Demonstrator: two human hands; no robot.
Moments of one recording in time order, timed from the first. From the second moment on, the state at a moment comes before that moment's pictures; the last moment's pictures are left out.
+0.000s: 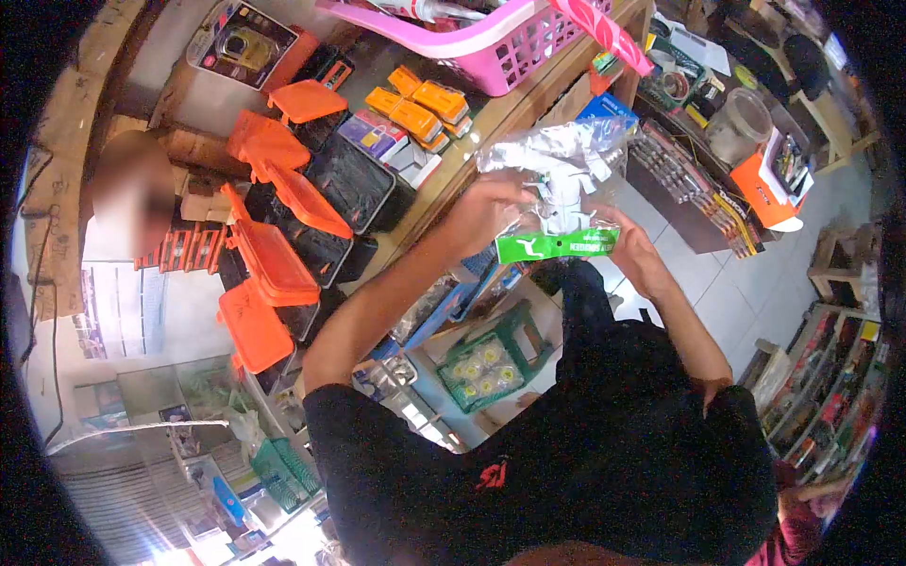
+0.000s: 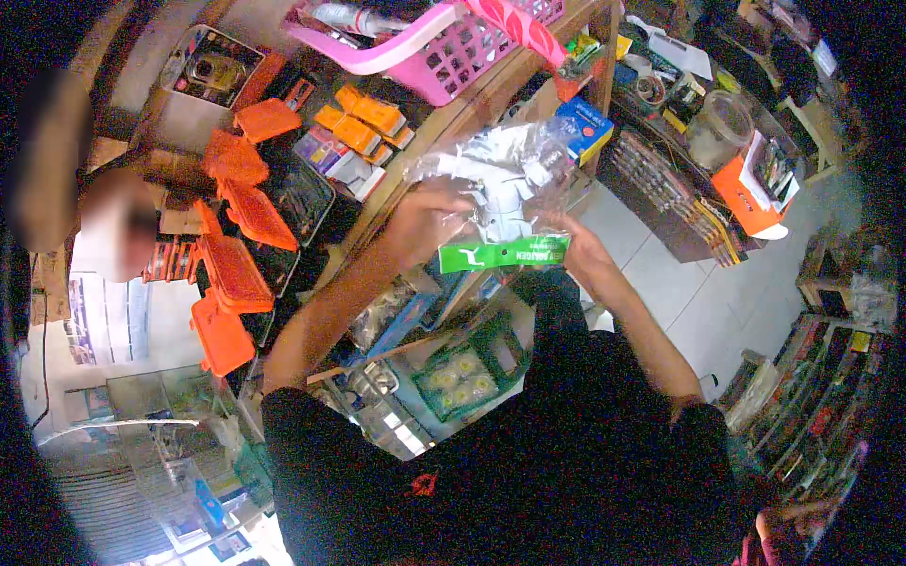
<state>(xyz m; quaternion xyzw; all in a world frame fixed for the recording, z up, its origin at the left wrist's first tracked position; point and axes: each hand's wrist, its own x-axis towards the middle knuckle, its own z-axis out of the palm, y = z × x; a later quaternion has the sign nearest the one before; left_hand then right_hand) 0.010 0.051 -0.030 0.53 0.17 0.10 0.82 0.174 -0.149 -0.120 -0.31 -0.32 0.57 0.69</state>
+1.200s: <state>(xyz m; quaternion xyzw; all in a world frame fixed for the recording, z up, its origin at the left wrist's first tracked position) 0.020 0.056 -0.035 0.56 0.13 0.10 0.81 0.056 -0.103 -0.143 -0.36 -0.34 0.77 0.40</state>
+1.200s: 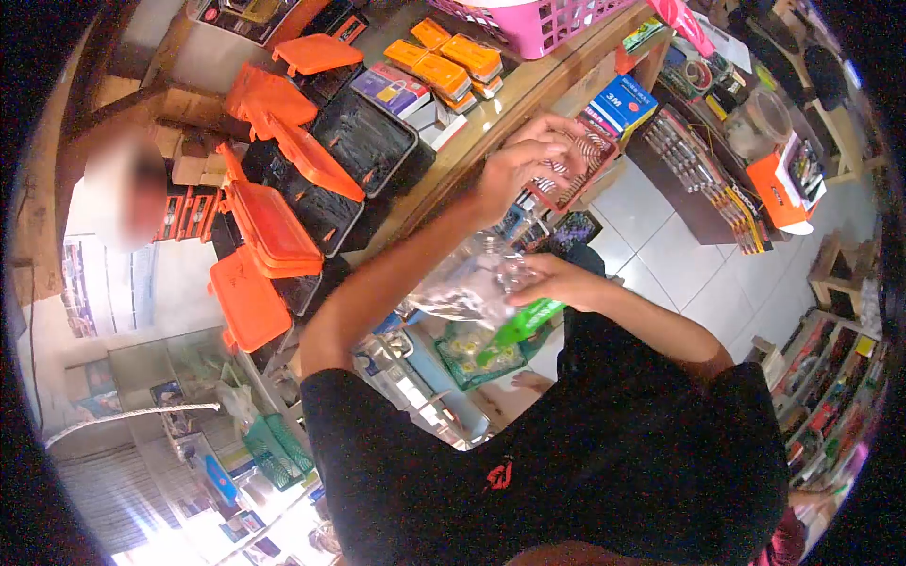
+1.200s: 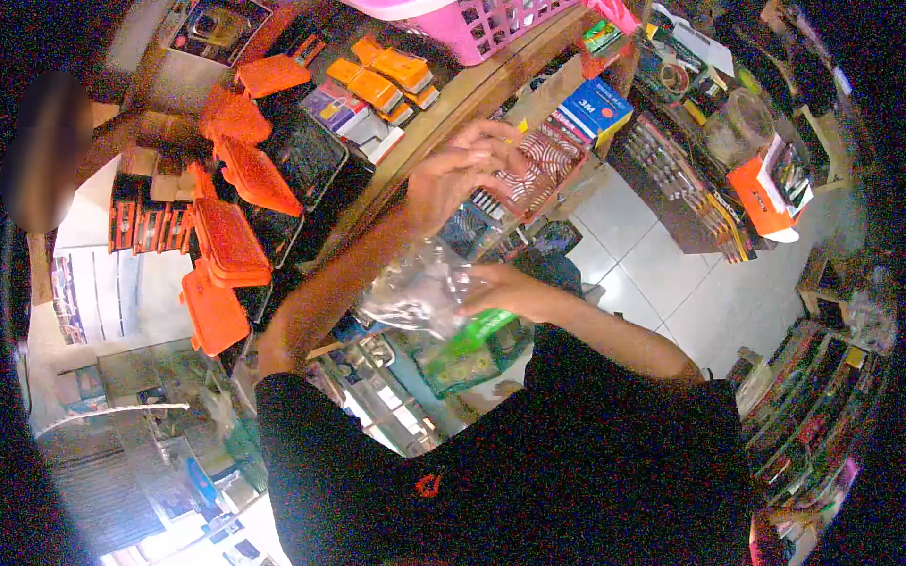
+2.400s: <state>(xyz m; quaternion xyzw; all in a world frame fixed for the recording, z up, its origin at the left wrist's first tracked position) 0.016 0.062 -0.034 0.52 0.19 0.04 0.83 -0.011 -0.068 -0.105 -0.52 -0.68 0.21 0.48</state>
